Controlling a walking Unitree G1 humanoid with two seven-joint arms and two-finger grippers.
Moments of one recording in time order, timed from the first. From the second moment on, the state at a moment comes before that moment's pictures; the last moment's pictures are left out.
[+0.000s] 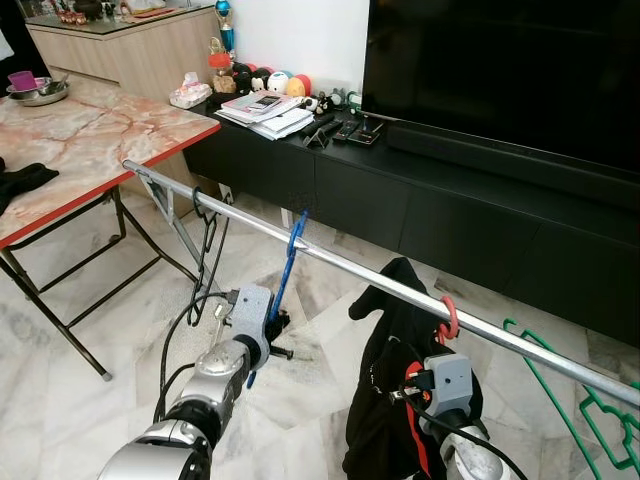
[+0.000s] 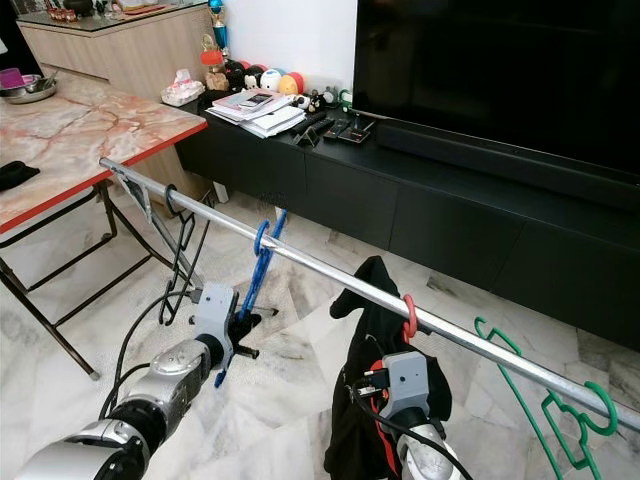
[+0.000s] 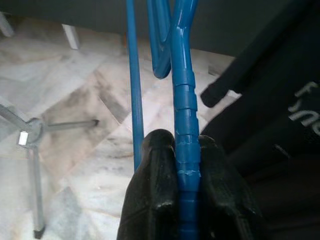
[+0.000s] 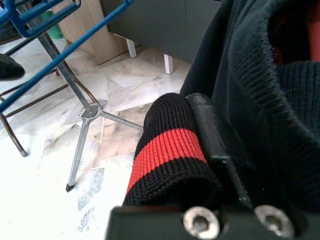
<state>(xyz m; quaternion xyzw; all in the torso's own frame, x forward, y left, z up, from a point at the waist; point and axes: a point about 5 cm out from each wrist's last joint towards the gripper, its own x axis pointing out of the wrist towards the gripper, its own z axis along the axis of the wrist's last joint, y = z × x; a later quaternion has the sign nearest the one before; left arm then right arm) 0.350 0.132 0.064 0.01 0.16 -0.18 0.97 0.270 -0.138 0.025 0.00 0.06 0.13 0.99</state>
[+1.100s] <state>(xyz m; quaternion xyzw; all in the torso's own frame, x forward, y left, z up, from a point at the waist) 0.371 0.131 0.093 0.04 0.13 -0.15 0.98 0.272 -0.137 0.025 0.00 0.05 0.14 0.99</state>
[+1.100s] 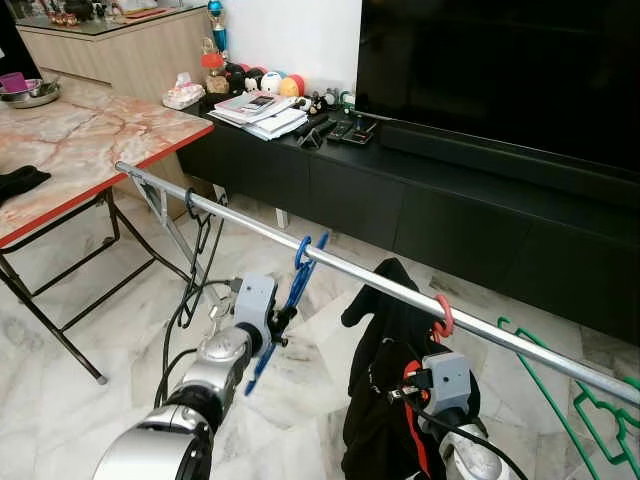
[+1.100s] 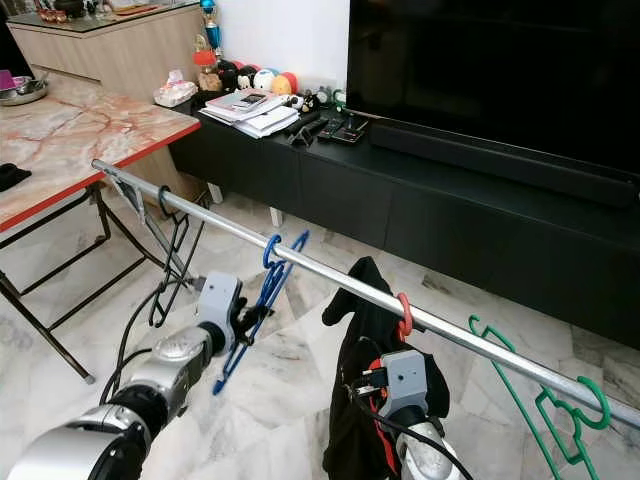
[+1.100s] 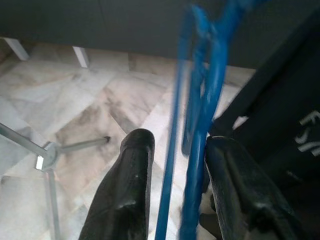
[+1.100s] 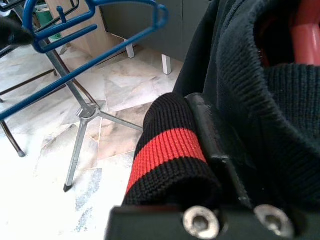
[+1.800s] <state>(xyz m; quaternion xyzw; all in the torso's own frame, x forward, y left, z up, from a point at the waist) 0.378 0.116 0.101 0.00 0.15 -0.16 0.98 0.255 -0.140 0.017 0.00 0.06 0.13 0.99</state>
